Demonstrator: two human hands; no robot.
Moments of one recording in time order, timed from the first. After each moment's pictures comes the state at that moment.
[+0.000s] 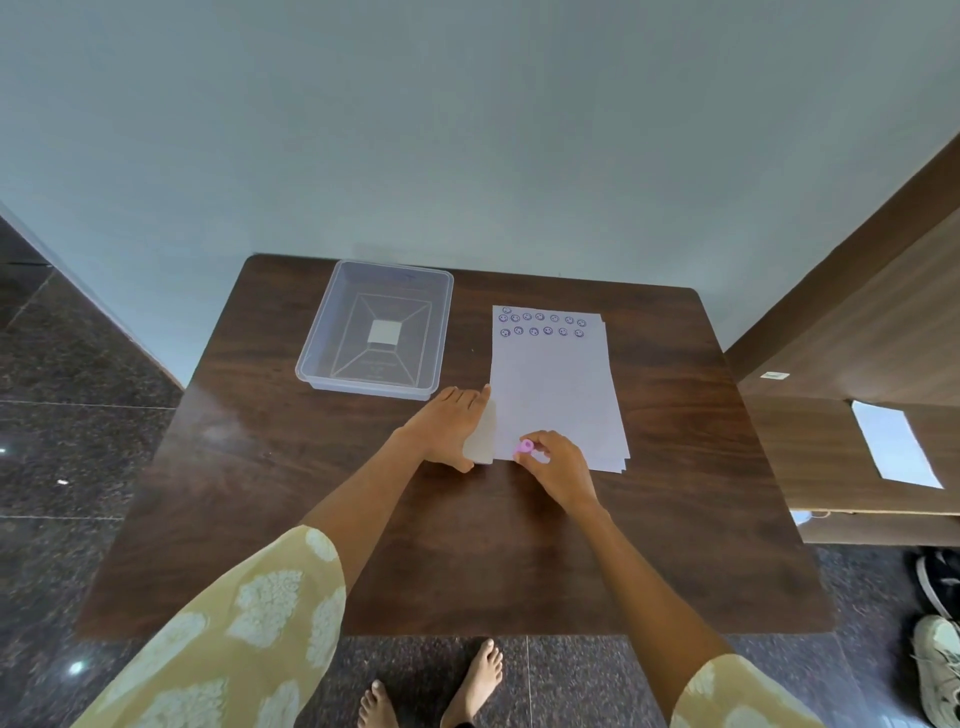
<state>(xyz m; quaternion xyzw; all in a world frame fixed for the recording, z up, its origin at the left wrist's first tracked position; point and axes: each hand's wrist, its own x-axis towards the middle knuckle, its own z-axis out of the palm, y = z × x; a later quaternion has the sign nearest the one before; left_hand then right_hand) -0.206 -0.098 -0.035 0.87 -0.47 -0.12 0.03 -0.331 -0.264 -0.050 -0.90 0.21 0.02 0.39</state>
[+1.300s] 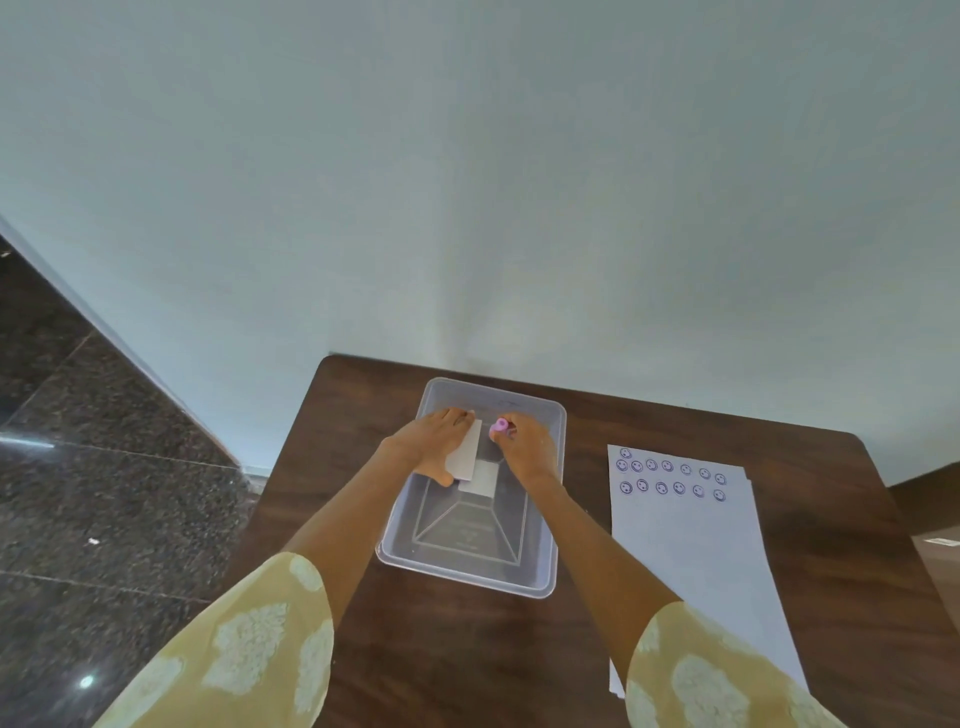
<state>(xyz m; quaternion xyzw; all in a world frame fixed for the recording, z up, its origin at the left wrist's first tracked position) 0.058 -0.005 -0.041 0.89 -0.41 -0.20 -0.01 -0.002 -0.156 -0.045 -0.90 0.20 0.02 0.39</state>
